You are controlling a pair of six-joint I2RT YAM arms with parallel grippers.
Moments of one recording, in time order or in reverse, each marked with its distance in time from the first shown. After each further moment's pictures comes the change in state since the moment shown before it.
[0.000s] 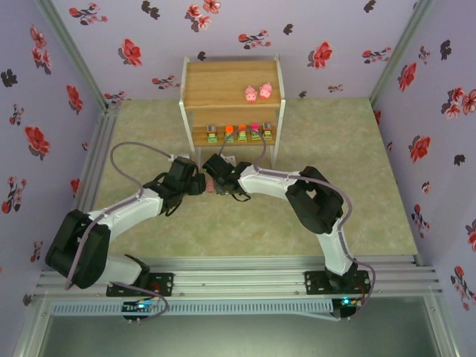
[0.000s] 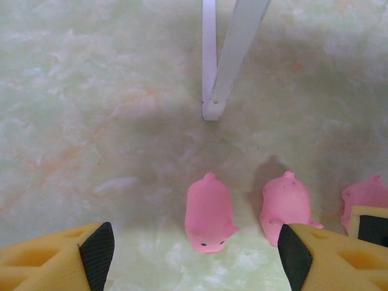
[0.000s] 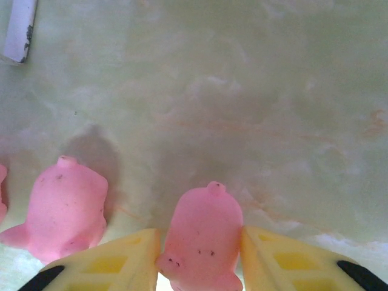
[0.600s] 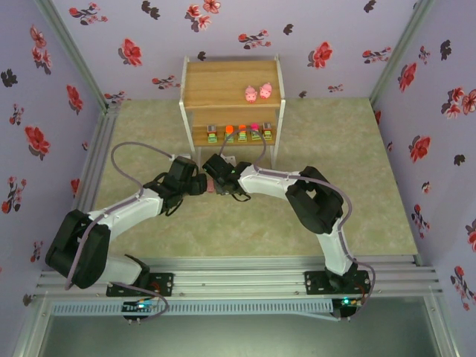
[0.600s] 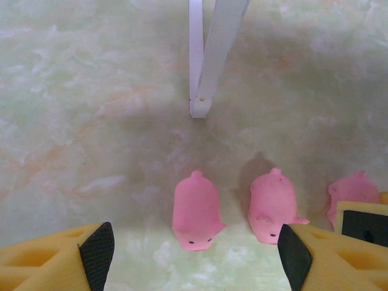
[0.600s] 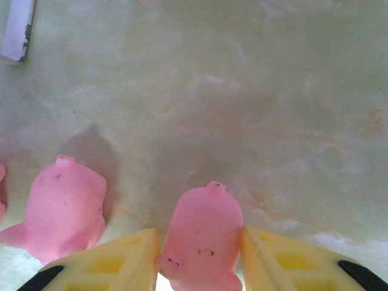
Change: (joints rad) left arm 0.000 0.000 0.000 0.008 0.032 0.000; right arm 0.000 0.000 0.000 -0.003 0.000 0.000
